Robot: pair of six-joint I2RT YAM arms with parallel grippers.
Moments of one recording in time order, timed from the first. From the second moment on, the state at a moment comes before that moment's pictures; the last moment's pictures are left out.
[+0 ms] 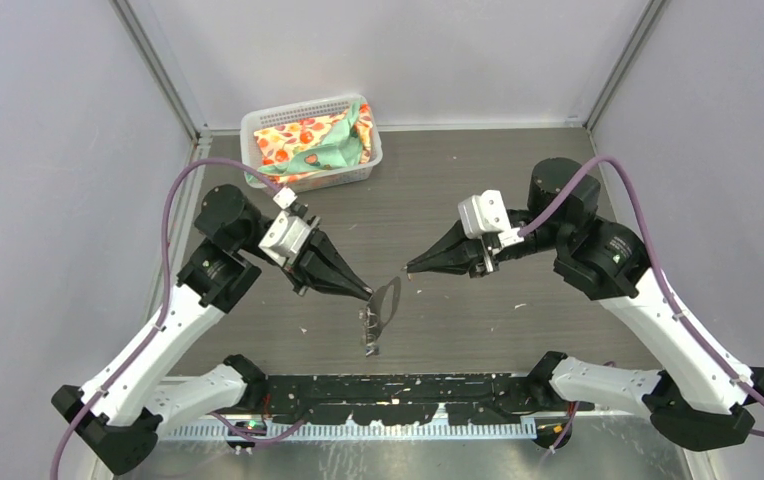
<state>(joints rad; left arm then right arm) -0.64 0.94 1.09 0.10 1.39 -0.12 0.78 1.04 1.46 -0.54 -0.96 -0.40</state>
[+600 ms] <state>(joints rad) -0.64 1.03 1.17 0.06 1.55 -0.03 0.97 1.09 1.57 -0.85 -0.83 -0.76</state>
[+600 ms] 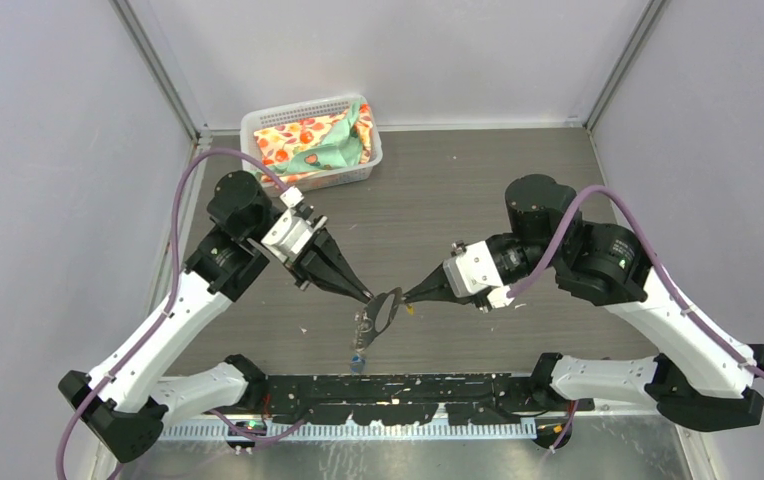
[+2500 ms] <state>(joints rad) -0.65 1.00 1.09 0.02 1.50 0.03 1.06 1.14 1.57 -0.76 -0.74 -0.77</state>
